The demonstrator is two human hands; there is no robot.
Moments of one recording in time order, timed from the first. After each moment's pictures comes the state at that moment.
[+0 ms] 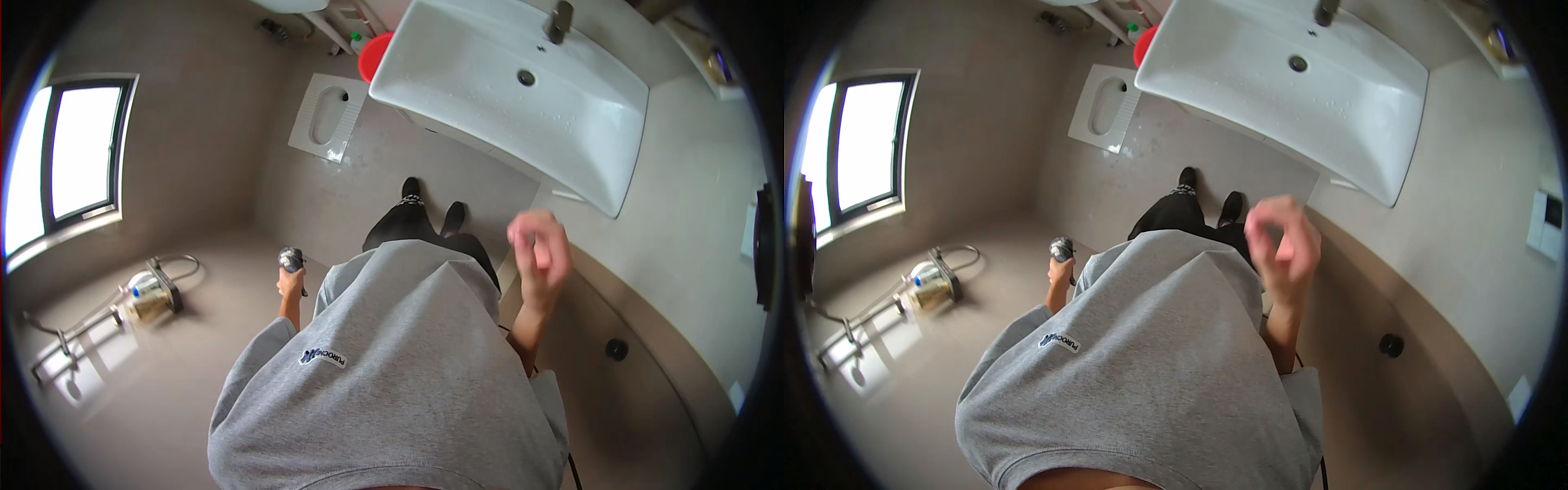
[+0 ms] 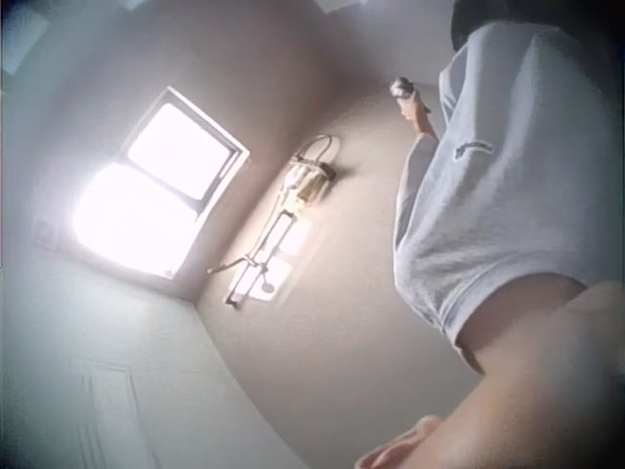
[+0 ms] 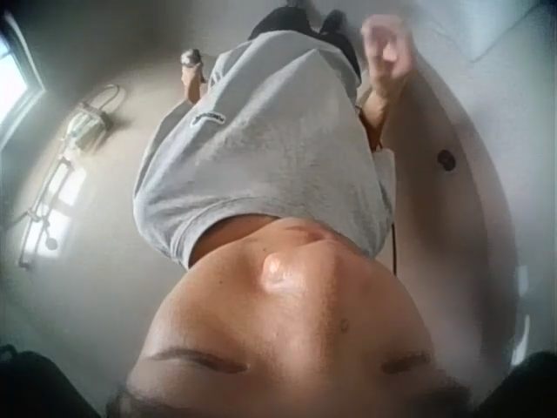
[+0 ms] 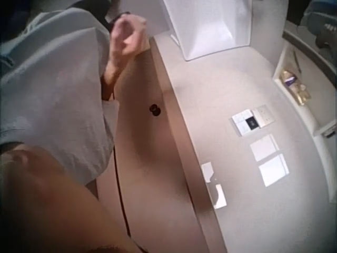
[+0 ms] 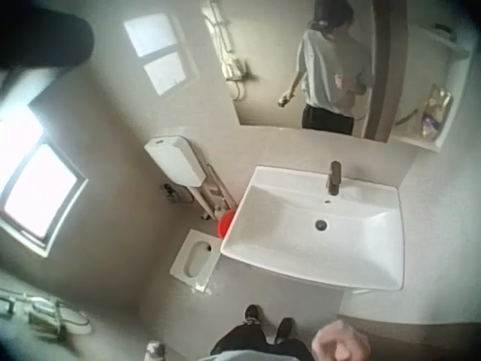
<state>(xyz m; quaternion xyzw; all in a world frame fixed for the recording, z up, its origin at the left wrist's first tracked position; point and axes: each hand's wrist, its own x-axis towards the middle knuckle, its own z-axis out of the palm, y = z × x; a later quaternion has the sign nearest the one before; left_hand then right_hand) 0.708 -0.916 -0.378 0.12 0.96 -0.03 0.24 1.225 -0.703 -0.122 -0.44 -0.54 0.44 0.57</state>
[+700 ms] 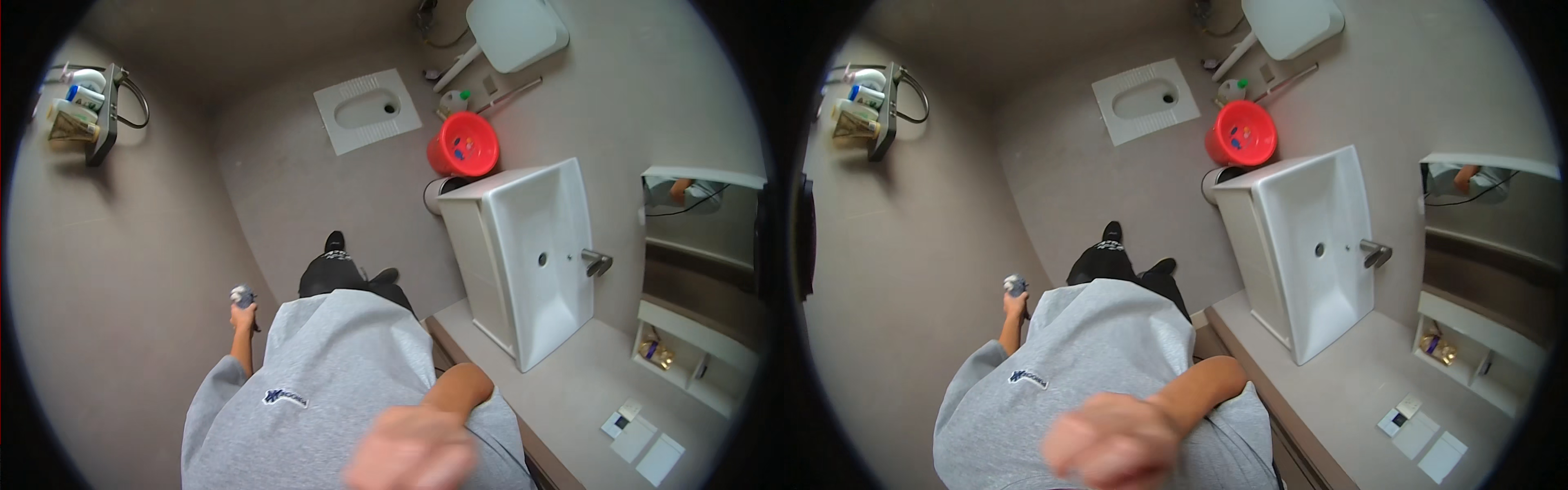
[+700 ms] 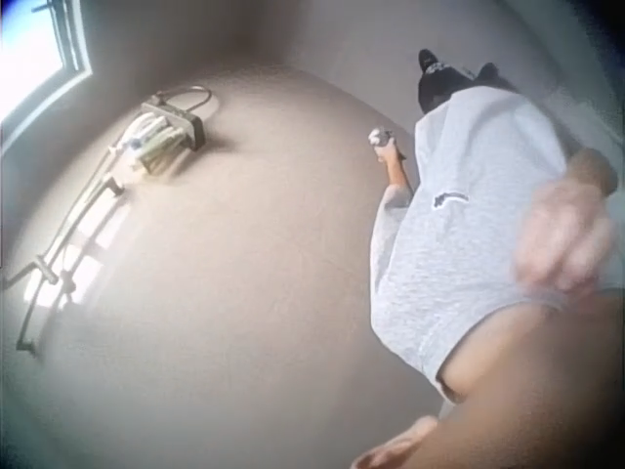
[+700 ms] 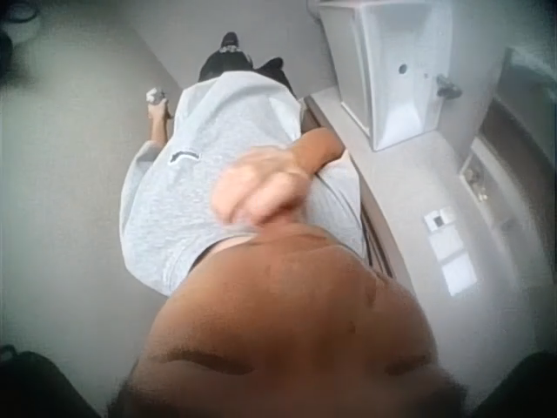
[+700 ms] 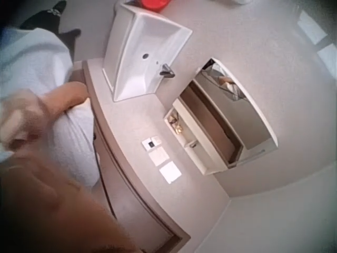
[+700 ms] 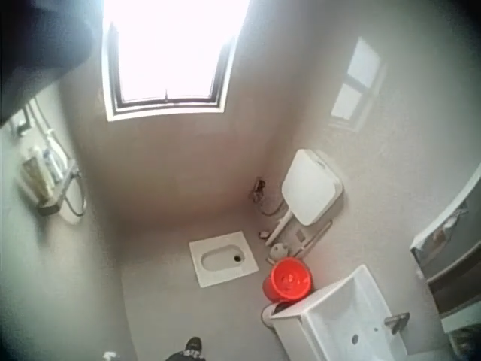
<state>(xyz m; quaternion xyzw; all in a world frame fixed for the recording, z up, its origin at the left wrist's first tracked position) 0.763 -1.088 -0.518 -0.26 0.89 0.19 0.32 0.909 -0.699 -0.037 0.04 -0.38 0.87 0.32</state>
